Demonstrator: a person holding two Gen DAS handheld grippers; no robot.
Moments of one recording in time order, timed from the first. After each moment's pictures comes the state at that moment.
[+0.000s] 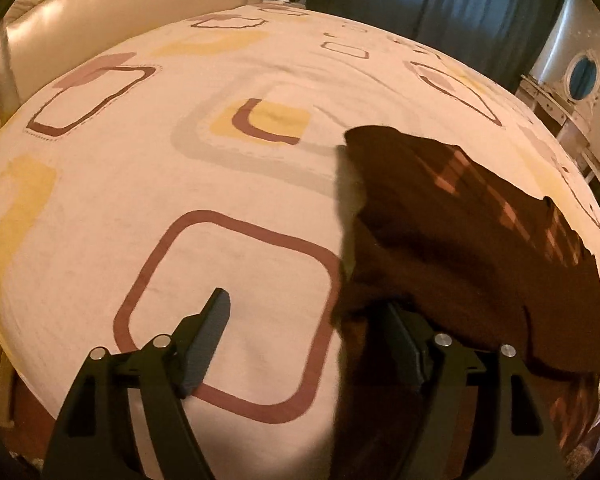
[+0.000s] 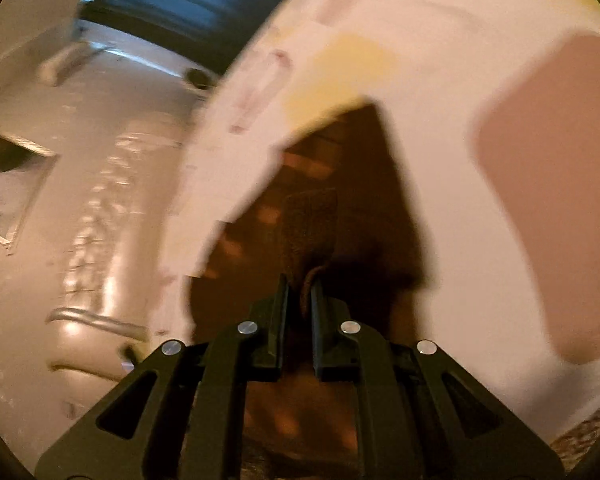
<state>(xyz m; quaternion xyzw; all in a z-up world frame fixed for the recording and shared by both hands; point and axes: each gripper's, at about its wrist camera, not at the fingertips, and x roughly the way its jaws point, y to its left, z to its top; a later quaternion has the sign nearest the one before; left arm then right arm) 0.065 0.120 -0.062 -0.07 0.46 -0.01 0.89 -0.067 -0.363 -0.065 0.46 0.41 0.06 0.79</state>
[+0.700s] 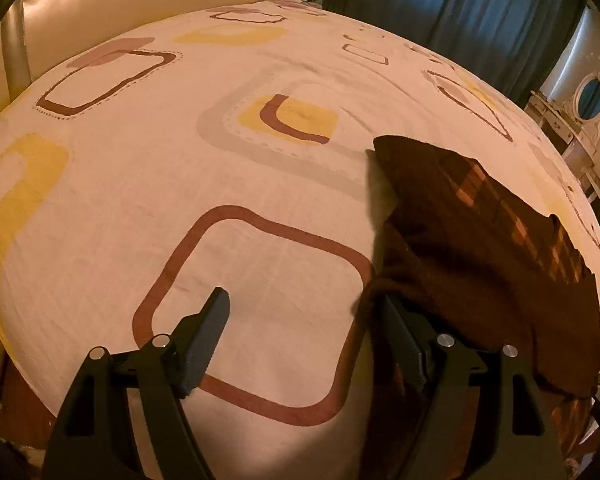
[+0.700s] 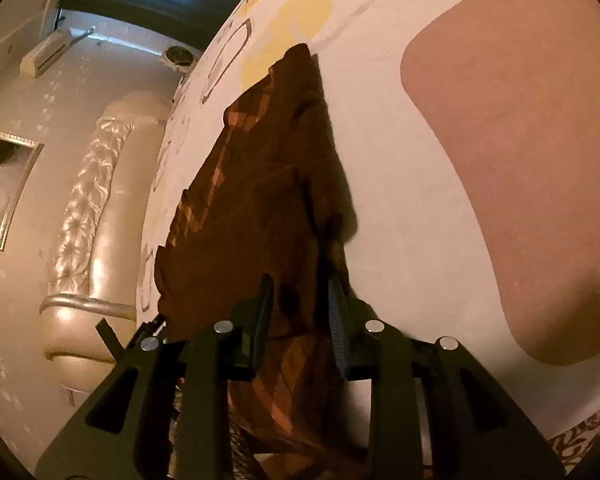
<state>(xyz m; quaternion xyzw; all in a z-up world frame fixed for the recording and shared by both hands) 0.063 0.136 -0.064 -0.10 0.46 0.00 0.88 -0.081 -0.368 -0.101 0.45 0.45 0.09 0.76</state>
